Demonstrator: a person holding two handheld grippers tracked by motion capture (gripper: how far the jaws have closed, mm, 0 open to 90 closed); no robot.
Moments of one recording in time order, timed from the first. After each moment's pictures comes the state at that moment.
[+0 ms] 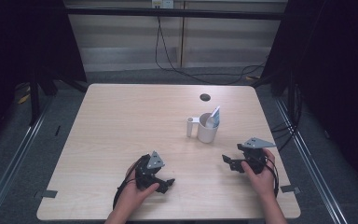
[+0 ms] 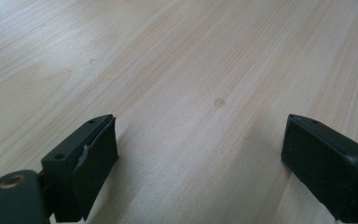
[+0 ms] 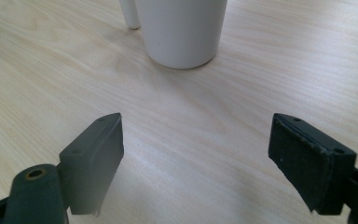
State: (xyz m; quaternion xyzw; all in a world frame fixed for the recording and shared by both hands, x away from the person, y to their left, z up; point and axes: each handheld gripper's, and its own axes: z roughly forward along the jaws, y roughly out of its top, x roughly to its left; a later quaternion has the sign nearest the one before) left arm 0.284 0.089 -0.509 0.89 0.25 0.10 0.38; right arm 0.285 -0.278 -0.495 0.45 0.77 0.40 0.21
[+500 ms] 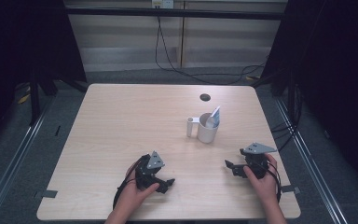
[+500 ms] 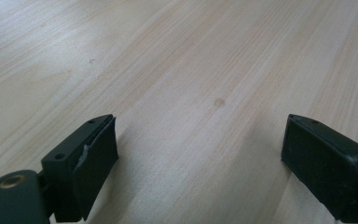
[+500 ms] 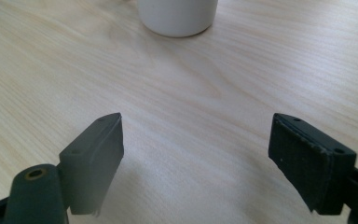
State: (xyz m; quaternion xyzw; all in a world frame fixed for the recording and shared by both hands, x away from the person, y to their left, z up) left arm 0.284 0.089 -0.509 0.89 0.25 0.10 0.38; right arm 0.274 -0.285 -0.507 0.45 0.78 0.38 0.21
